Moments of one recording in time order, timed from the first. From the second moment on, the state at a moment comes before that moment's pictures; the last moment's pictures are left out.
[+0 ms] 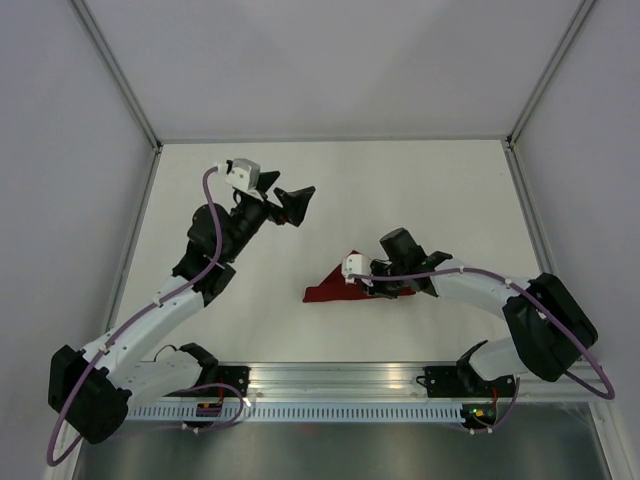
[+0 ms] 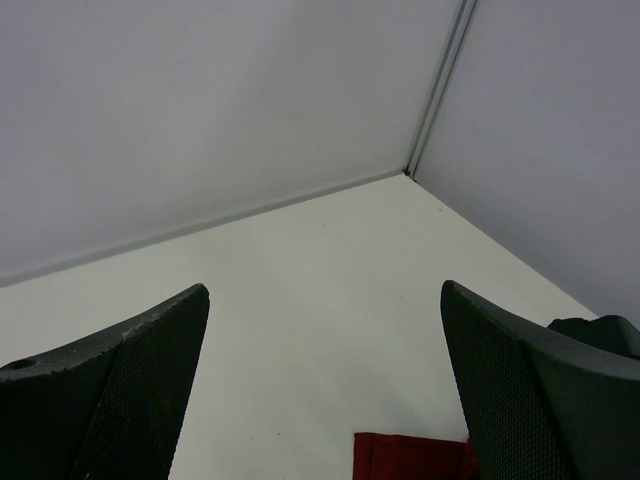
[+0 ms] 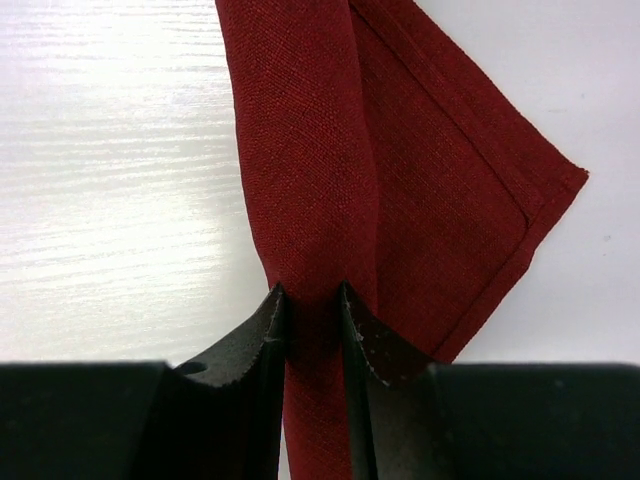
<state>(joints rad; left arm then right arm) -0.58 1.03 0.78 0.43 0.03 -0.18 0.63 1.41 0.66 -0.25 -0.40 -0.82</state>
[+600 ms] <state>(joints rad) -0.89 1.02 0.51 0.53 -0.14 0.19 0.45 1.82 1.11 -0.72 -0.69 -0.87</state>
